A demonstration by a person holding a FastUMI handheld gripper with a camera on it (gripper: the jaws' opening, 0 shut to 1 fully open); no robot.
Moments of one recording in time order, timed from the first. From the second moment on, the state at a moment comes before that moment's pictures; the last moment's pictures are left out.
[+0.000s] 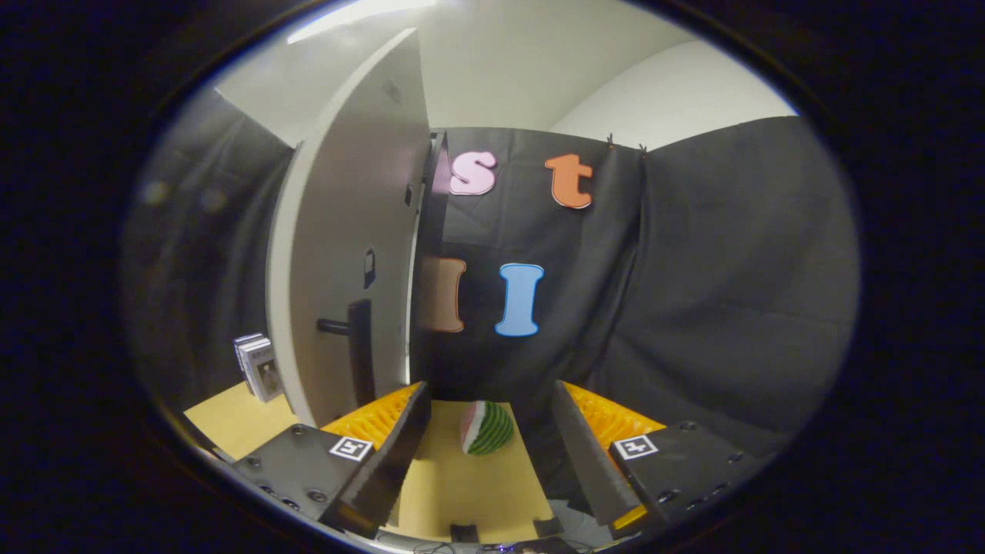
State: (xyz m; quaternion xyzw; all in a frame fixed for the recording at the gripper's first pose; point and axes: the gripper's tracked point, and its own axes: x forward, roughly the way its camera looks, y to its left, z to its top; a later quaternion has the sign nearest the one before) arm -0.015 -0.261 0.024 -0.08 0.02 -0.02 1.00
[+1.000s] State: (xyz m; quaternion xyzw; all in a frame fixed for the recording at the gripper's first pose) arm 0.022 -0.146 0.012 -0.08 0.02 0.06 0.99
